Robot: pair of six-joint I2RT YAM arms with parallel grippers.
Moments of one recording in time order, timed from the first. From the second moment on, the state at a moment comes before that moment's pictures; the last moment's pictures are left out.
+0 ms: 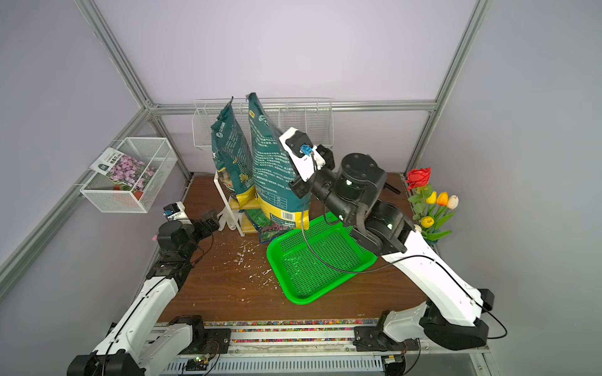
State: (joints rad) left arm -0.03 0.93 0.54 0.11 0.02 -0.45; right arm 0.96 1.32 1.85 -0.39 0.23 -0.37
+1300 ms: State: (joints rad) left arm -0.69 0.92 0.63 -0.40 0.02 -0.79; right arm 0.38 0.84 1.00 -0.48 -0.04 0.14
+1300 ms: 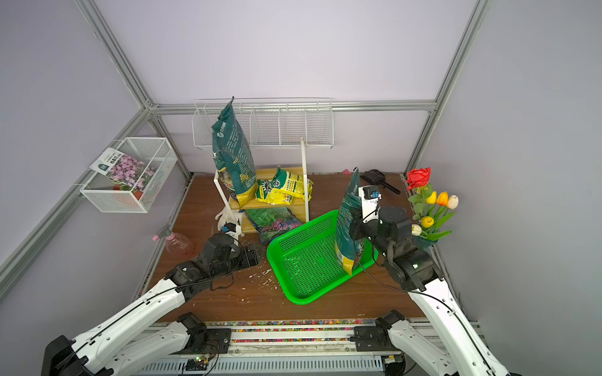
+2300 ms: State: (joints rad) left arm -0.71 1.03 0.69 -0.34 0.03 -0.83; right arm -0.07 1.28 0.90 0.20 -1.02 0.45
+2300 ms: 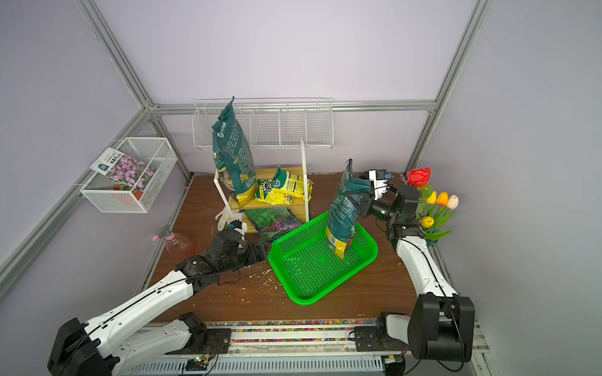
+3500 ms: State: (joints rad) left arm -0.97 1.65 1.23 -0.29 0.19 -0.70; right arm 0.04 0.89 0.90 -0.38 -0.56 0.11
